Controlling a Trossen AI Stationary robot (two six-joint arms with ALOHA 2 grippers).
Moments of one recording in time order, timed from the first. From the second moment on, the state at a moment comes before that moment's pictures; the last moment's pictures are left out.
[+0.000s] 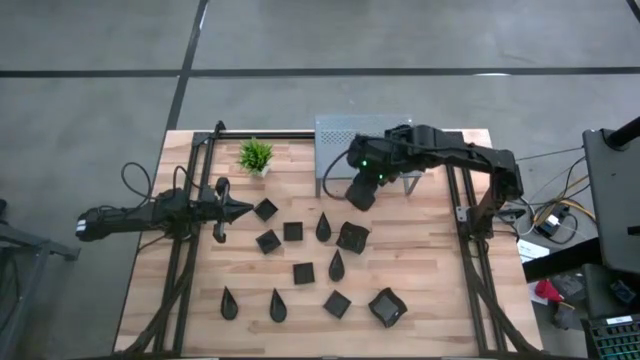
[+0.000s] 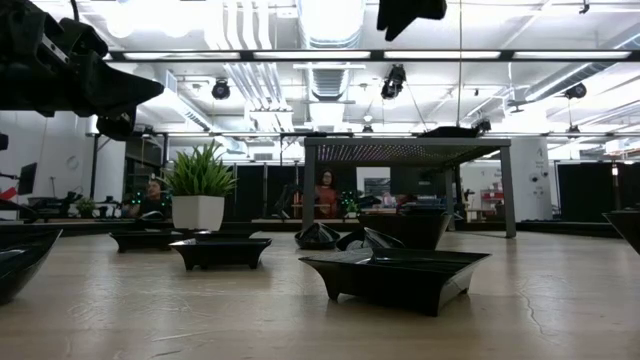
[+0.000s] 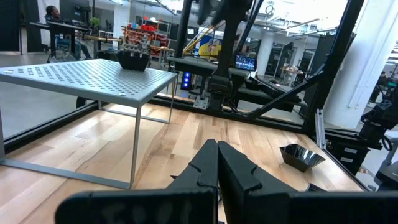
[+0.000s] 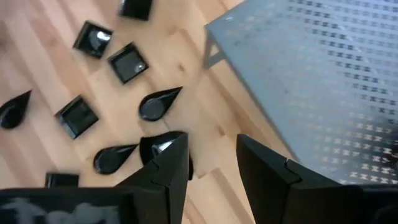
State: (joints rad) left arm 0.06 0.00 0.01 0.02 -0.03 -0.18; right arm -0.05 1.75 2.04 -1.42 0.17 0.49
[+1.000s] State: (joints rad) left arm 0.06 0.00 0.01 0.02 -0.03 -0.18; right arm 0.17 1.75 1.84 -1.19 0.18 0.58
